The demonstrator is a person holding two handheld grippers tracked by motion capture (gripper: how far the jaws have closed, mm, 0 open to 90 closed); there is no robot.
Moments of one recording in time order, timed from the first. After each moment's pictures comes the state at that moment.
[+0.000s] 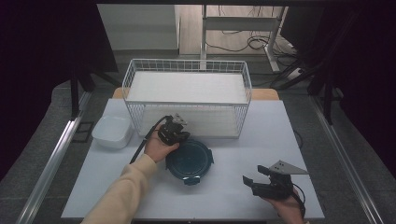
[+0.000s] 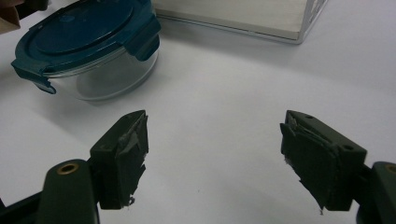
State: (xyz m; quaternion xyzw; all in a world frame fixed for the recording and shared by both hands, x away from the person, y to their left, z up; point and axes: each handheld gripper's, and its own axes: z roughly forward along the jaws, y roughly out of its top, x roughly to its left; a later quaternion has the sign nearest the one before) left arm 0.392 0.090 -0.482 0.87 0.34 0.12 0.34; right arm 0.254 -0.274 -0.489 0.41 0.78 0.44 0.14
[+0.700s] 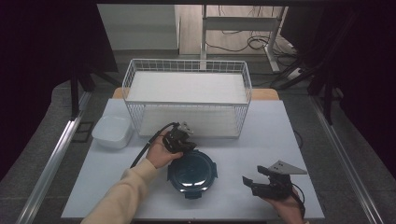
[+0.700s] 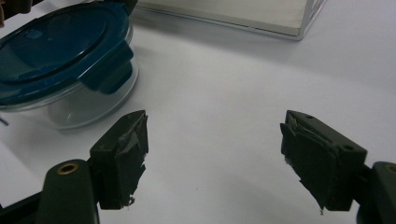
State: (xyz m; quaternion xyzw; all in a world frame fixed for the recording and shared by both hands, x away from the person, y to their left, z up) left arm 0.367 0.071 -0.484 0.89 0.29 0.05 0.35; right arm 0.254 -0.274 -0.490 0.41 0.79 0.44 0.14
